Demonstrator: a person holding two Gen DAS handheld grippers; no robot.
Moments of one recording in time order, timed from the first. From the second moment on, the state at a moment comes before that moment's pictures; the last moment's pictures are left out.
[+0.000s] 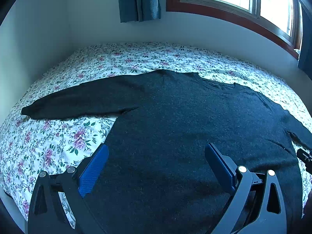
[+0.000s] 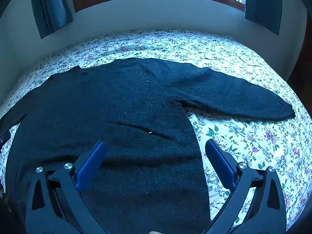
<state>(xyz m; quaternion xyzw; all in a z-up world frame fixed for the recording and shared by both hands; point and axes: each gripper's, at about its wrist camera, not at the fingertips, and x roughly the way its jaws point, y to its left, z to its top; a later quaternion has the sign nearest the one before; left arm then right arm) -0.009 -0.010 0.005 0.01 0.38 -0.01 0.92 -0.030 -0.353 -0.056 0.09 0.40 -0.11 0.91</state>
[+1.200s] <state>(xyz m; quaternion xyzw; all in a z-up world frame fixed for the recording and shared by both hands) -0.012 -0.008 0.006 0.02 0.38 -0.01 0.92 -0.029 -0.346 -0.057 0.08 0.40 -0.11 0.91</state>
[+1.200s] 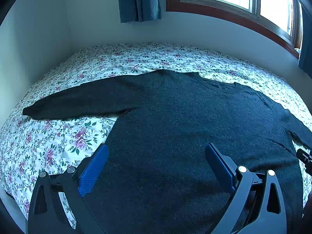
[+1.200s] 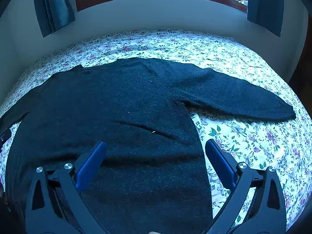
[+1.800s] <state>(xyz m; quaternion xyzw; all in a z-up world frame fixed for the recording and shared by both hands) -0.012 -0.004 0.005 0.02 0.38 -0.01 0.92 -0.028 -0.338 -0.057 0.08 0.40 -0.11 0.91</state>
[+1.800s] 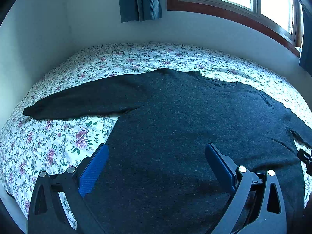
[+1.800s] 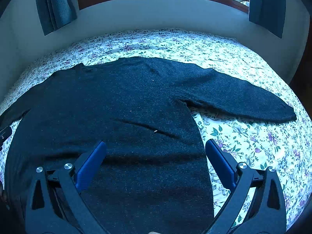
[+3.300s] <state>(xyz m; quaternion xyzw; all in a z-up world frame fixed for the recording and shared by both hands) 0.030 0.035 -0.026 0.00 0.42 0.03 0.91 -0.112 -0.760 -0.111 0.50 0.21 -0.26 0.80</state>
